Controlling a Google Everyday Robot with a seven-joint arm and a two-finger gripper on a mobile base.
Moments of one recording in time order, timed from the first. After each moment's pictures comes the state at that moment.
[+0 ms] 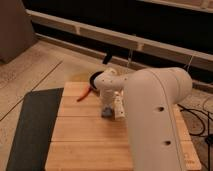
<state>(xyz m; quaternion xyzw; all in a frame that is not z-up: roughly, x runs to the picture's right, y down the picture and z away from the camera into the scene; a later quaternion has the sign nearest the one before) 0.019 0.099 0.929 -0.23 0.21 0.62 0.72</state>
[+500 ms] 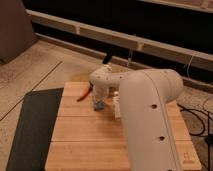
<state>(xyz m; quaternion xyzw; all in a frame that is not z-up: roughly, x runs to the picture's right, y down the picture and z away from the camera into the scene) -0.059 0.078 0.944 -0.26 0.12 0.59 0.76</state>
